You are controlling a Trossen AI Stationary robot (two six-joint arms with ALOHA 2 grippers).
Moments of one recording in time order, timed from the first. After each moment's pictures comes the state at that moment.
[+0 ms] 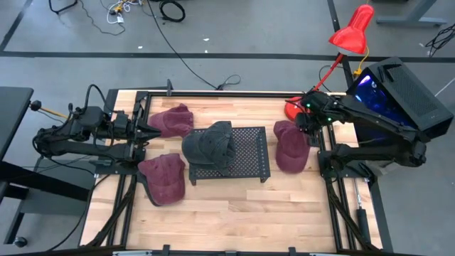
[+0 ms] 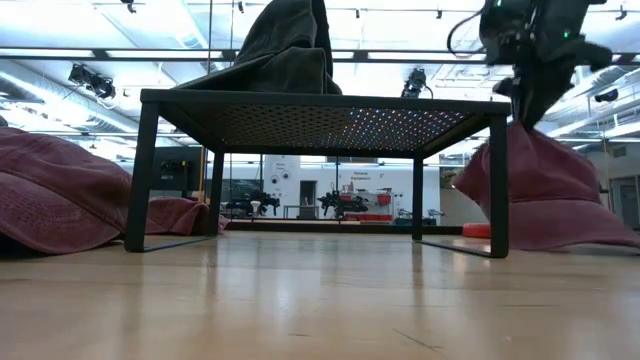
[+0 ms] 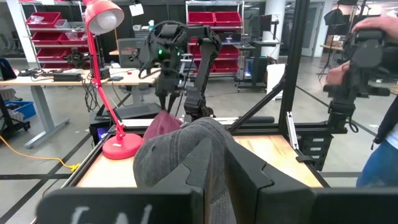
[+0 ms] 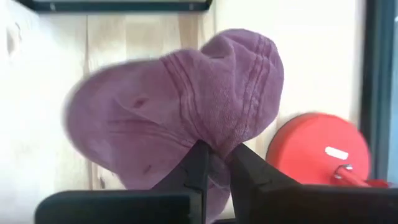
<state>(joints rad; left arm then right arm) 0.00 0.39 0.79 -0.39 0.00 0.00 -0.55 1.00 0.99 -1.22 -0.07 -0.57</state>
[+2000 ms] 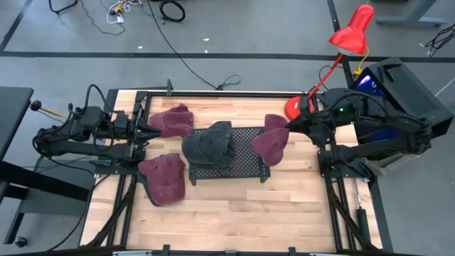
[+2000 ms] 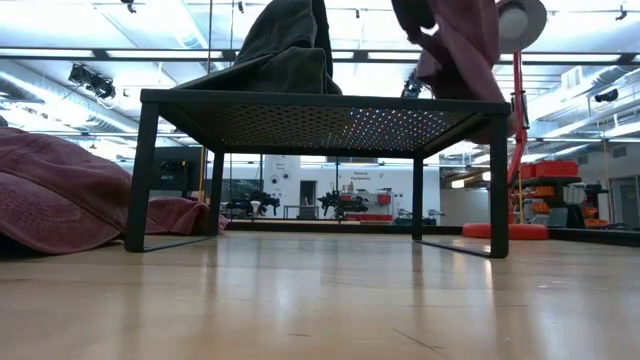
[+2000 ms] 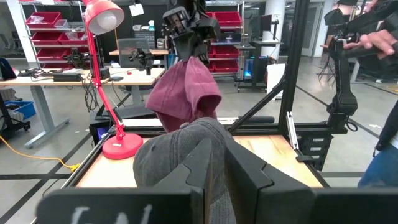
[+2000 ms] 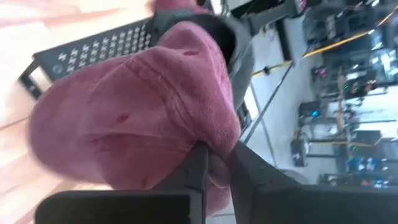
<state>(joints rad) 0.00 0.39 0.79 -0.39 0.00 0.00 -0.12 0.94 1.32 -0.94 -0.11 -1.26</state>
